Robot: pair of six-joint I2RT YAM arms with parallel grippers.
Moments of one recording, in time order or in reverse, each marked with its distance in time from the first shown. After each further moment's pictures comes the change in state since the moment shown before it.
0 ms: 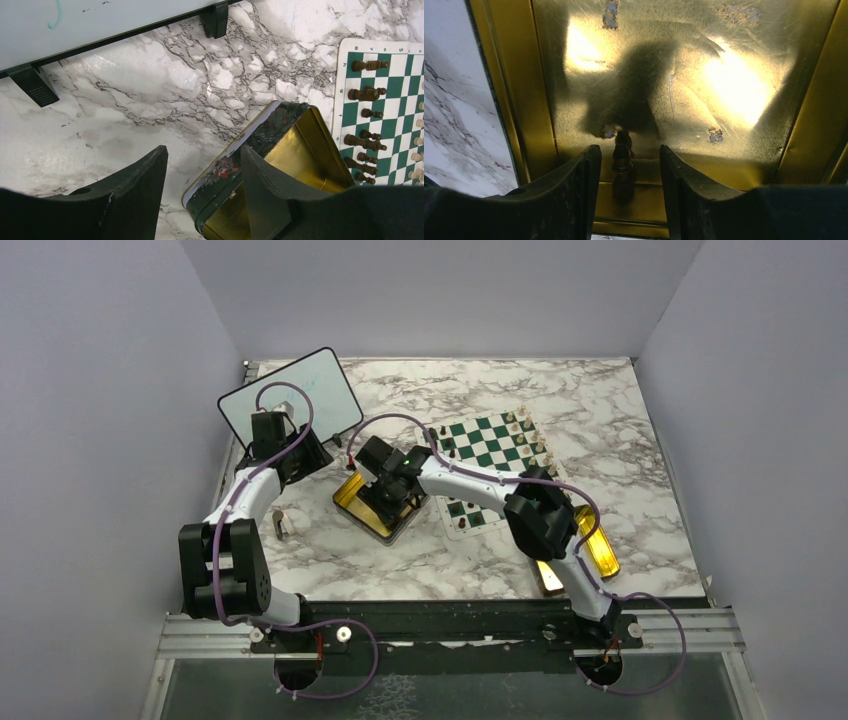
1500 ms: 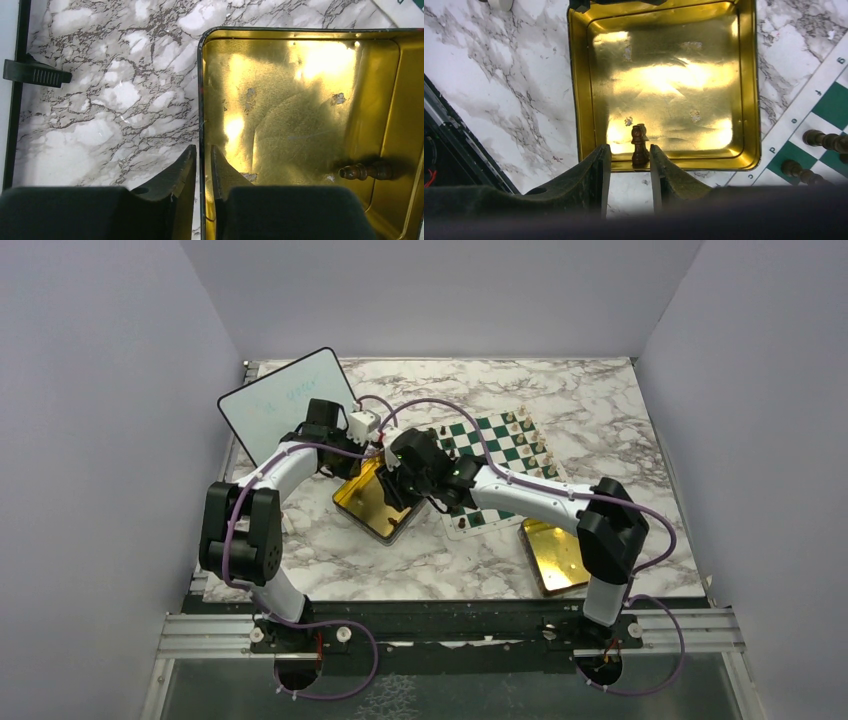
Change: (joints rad) left arm -0.269 0.202 0.189 -0.202 0.056 0.785; right arm -0.008 -0.388 -0.402 0.364 0.028 0.128
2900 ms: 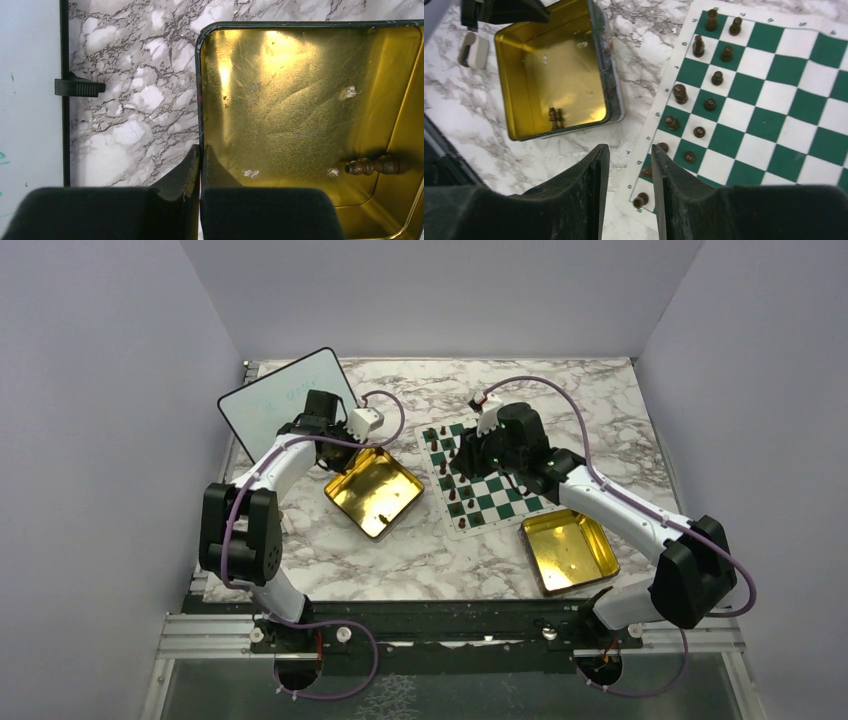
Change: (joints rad) left arm 0.008 -0.010 0.072 -0.106 -0.010 0.176; right arm -0.366 -0.429 -0.372 0.154 -0.132 -0.032
